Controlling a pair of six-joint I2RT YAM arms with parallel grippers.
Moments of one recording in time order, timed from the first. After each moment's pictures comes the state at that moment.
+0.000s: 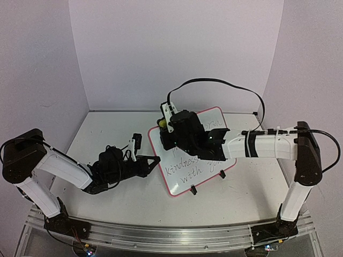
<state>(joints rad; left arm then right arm) -0.97 1.58 0.50 0.90 0.01 -0.68 1.06 1.83 1.39 0.01 0.49 0.17</state>
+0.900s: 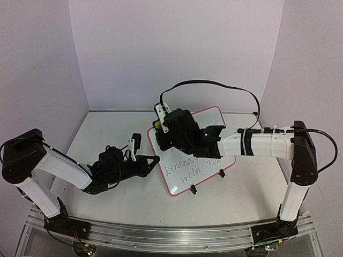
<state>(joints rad) -0.98 1.58 0.50 0.89 -0.01 -0.68 1.07 1.87 1.47 -0.08 0.49 0.14</state>
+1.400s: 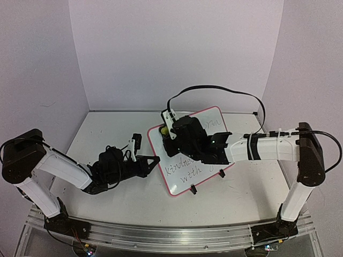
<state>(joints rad) -0.98 1.57 0.50 0.89 -0.01 -0.66 1.05 1.79 1.29 0.00 0.47 0.14</state>
